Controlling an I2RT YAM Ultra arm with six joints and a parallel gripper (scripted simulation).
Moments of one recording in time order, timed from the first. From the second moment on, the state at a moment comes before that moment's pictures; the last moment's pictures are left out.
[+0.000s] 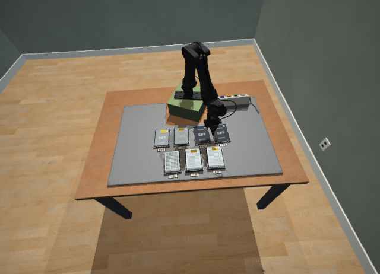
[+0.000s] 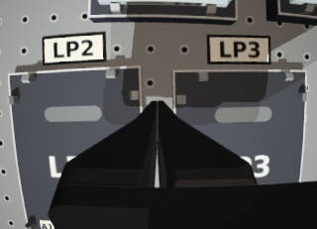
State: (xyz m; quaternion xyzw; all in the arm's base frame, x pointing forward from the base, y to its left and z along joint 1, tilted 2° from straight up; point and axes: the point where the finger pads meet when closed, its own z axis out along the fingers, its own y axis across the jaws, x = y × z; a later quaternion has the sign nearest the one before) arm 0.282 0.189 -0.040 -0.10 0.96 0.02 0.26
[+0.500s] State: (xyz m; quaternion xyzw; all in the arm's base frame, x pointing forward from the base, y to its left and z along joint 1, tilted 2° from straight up) arm 0.320 0.181 -0.037 -0.08 0.96 0.02 0.27
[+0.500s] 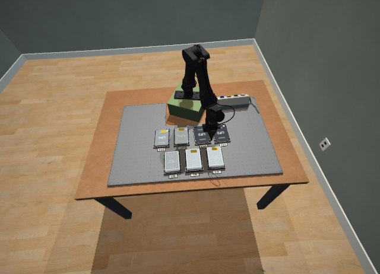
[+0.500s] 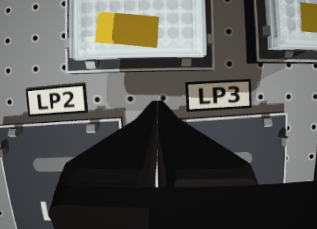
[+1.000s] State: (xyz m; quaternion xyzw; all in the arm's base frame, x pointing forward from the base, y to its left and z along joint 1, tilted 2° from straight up) arm 0.383 0.171 -0.037 -0.08 0.96 0.02 0.27
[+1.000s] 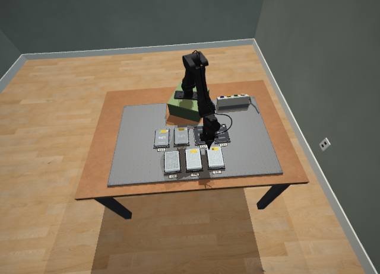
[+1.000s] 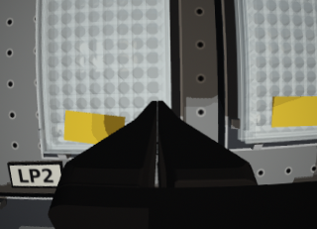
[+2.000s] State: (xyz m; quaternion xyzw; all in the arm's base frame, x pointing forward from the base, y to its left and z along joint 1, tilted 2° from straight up) arm 0.474 0.155 -0.036 -0.09 0.96 0.02 0.26
